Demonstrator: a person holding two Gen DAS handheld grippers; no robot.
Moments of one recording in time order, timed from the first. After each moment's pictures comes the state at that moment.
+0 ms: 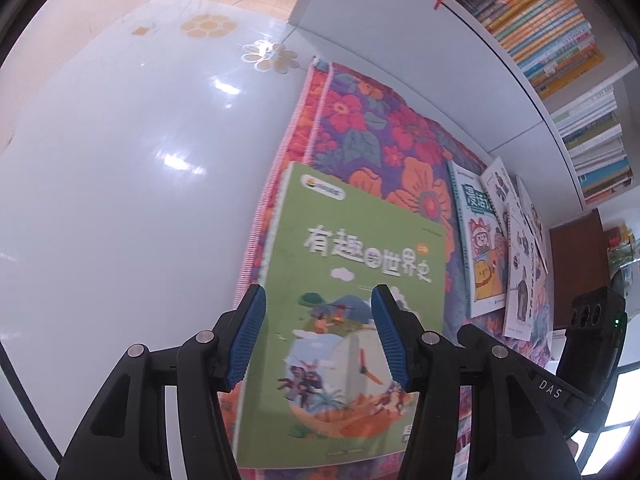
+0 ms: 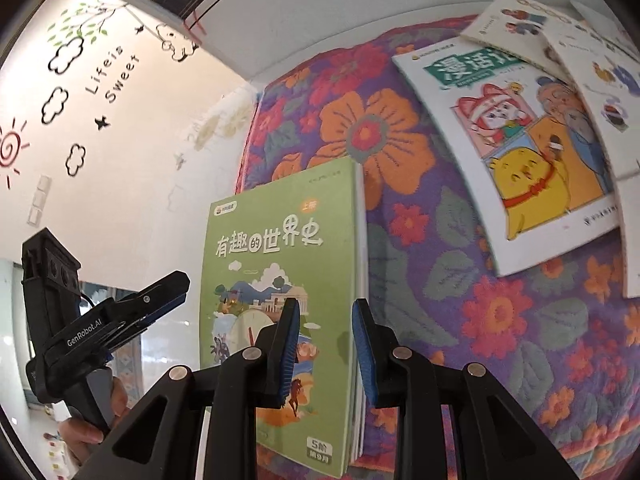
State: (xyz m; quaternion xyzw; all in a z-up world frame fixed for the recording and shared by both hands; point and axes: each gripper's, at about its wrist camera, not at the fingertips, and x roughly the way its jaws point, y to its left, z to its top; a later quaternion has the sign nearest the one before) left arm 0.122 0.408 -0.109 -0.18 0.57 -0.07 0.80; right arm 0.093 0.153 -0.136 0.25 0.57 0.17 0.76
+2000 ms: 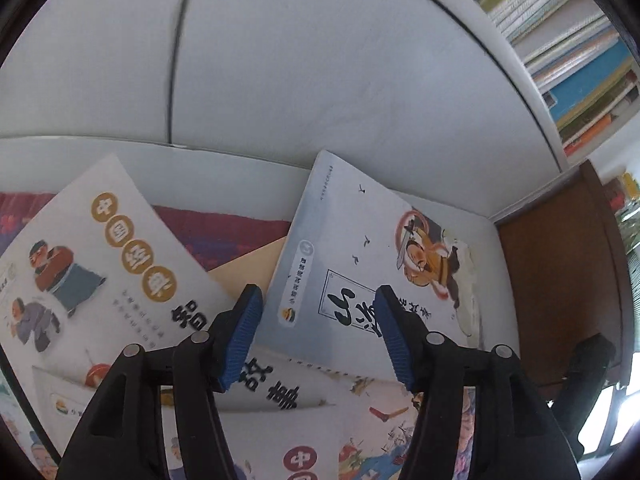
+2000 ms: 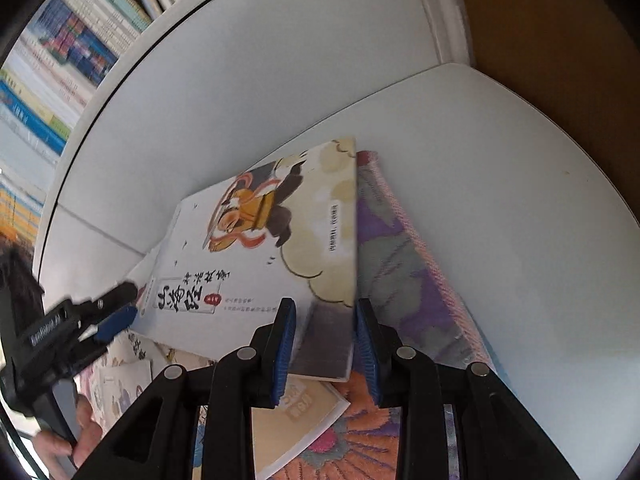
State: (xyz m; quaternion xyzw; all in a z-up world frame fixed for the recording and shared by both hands) left arm 0.316 -0.095 -0.154 -0.11 0.54 -0.20 0.81; right arm 0.202 -0.359 -0.195 0.30 0.46 -0.06 0.83
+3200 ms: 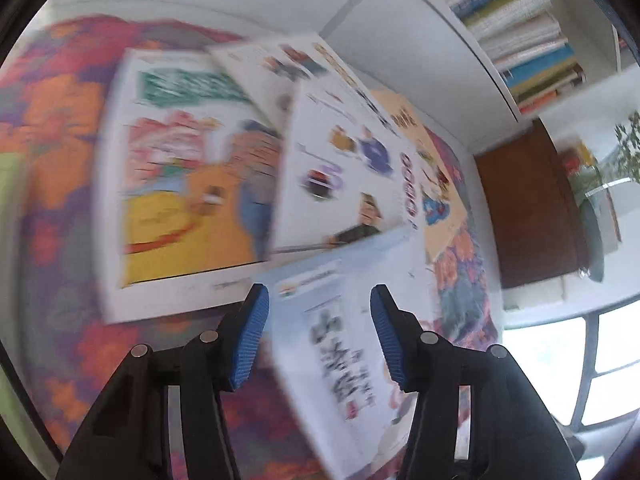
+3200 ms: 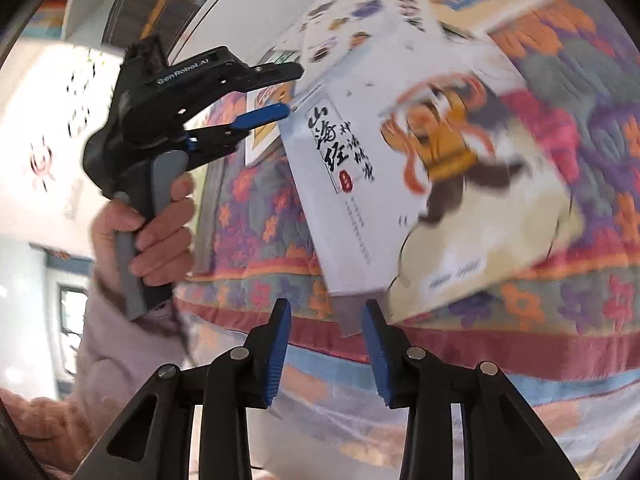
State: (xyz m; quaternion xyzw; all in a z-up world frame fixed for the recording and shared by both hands) left arm 0.113 0.106 -0.129 -0.17 0.57 -0.20 0.78; right arm -0.042 -0.093 -0.147 0.28 0.58 0.21 0.74
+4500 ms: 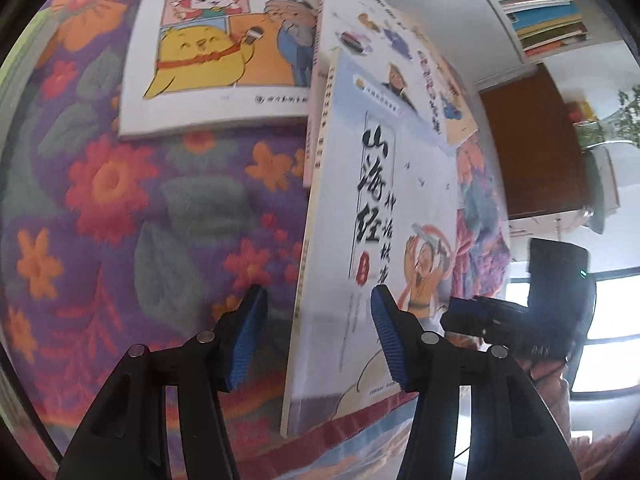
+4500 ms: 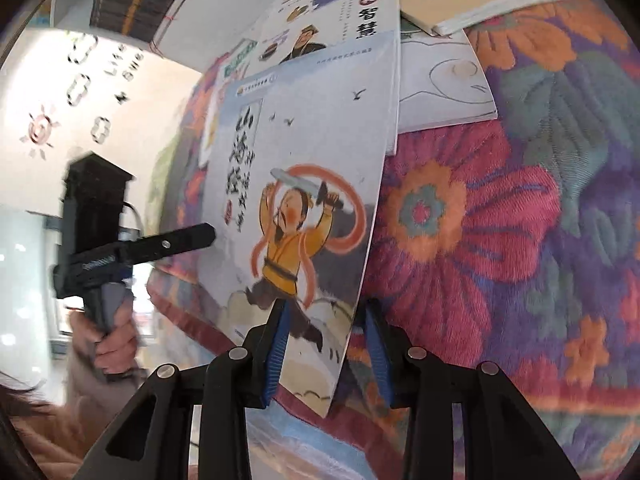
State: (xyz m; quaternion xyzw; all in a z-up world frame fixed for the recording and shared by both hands) left arm 0.061 0.115 -0.178 -0.17 0.65 -0.24 0.70; right arm -0.002 -0.156 -0.202 0.26 0.61 0.26 0.70
